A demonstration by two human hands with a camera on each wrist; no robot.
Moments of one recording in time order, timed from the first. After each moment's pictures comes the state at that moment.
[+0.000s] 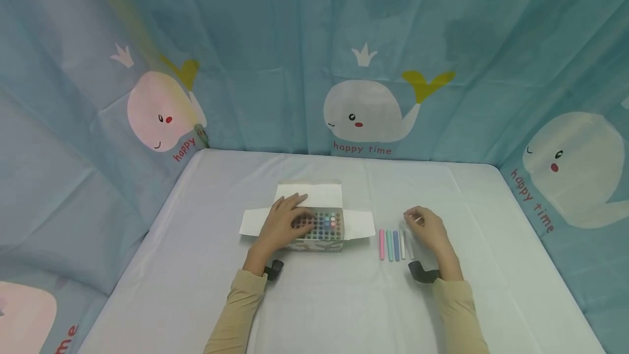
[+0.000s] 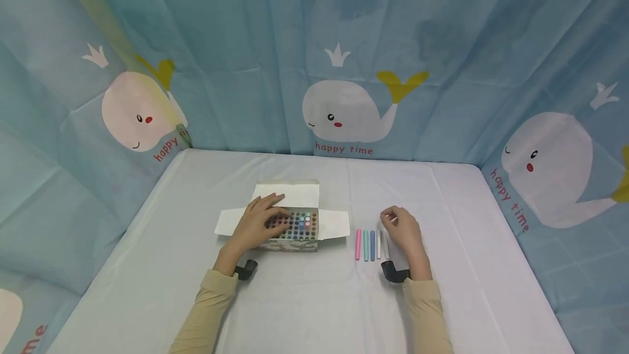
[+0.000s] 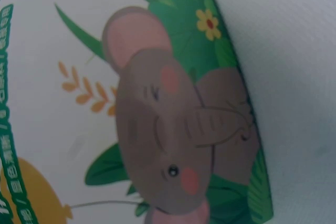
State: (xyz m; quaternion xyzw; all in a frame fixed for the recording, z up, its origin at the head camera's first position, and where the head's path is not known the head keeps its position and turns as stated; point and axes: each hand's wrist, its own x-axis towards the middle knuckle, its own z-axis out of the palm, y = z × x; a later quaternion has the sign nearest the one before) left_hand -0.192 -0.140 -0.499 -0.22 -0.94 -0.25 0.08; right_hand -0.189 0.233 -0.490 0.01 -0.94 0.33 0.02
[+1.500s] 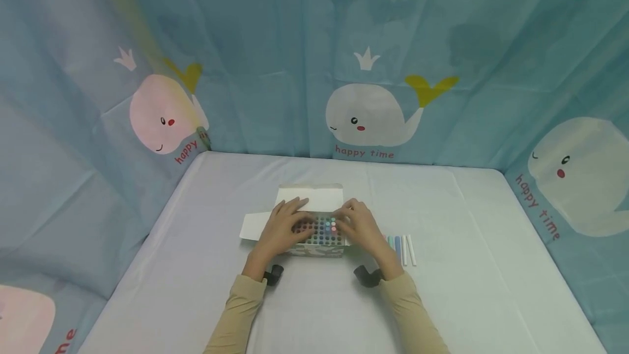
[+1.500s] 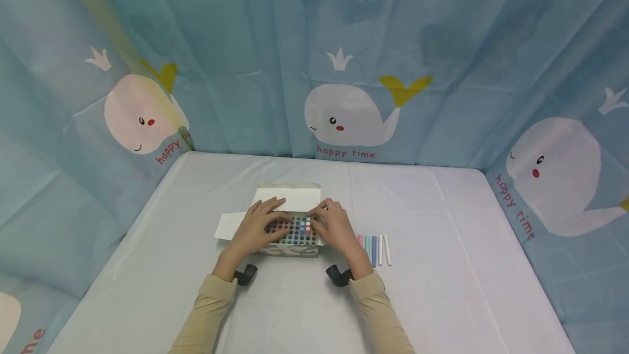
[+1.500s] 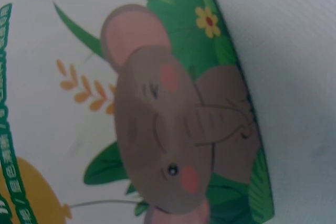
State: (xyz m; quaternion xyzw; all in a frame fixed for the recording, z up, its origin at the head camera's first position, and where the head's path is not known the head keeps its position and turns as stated) left_hand -0.189 -0.139 -0.496 -0.22 -0.94 -0.25 0.08; right_hand -0.201 0.096 -0.484 0.25 -0.91 0.32 0.08
